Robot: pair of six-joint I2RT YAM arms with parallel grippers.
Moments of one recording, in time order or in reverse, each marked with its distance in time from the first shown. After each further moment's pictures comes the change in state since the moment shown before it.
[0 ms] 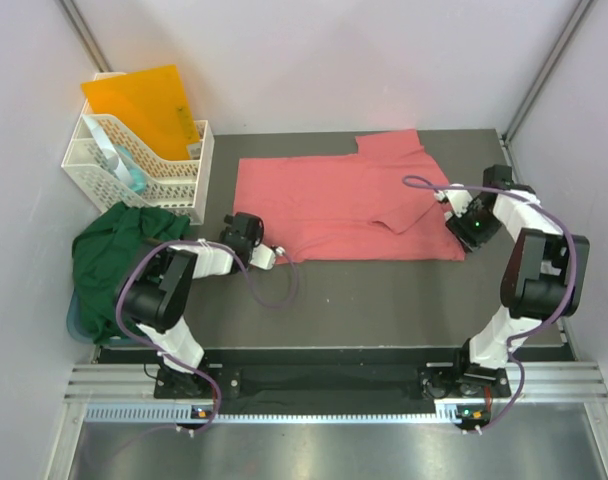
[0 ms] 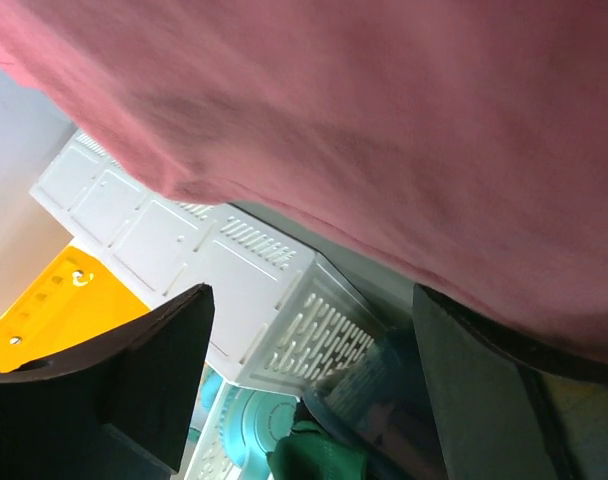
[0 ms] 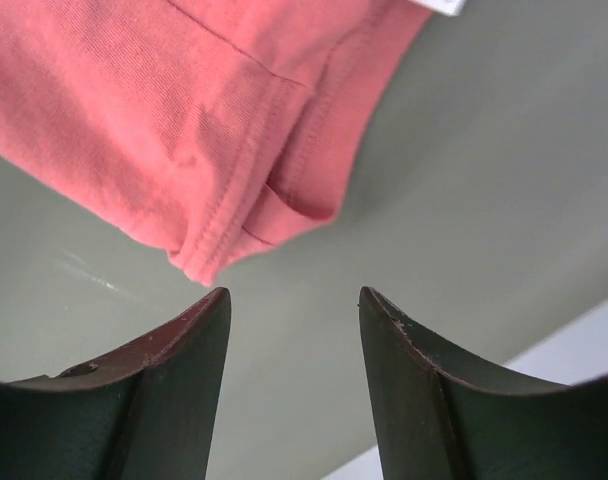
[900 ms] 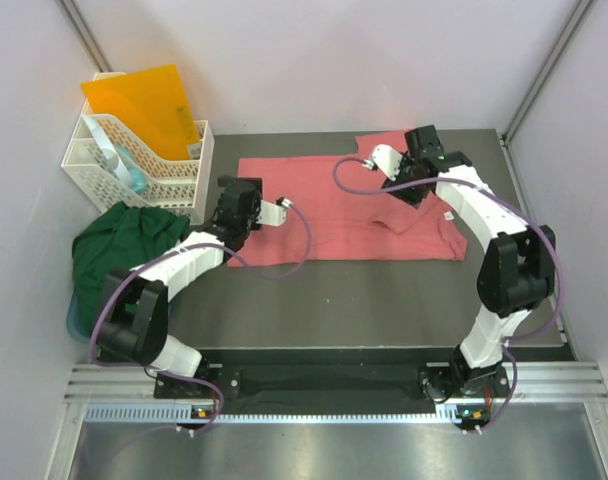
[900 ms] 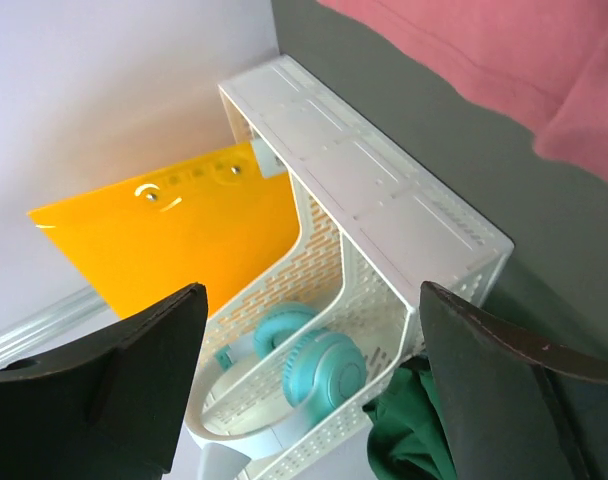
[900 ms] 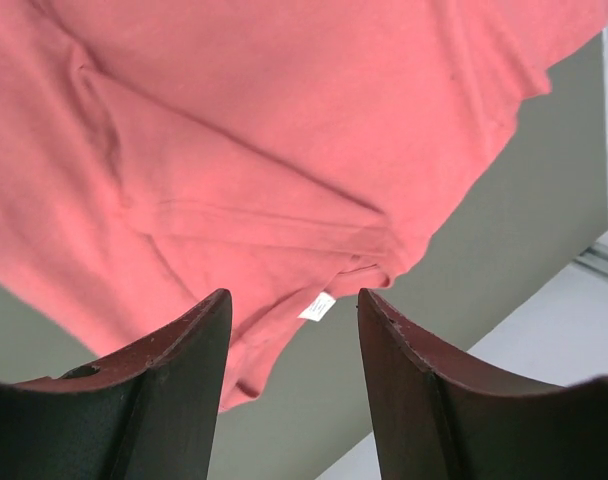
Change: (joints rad) left arm -0.029 -0.225 0.166 -0.062 0.050 -0.215; right arm 0.465 0.017 0.318 0.044 0.138 0.072
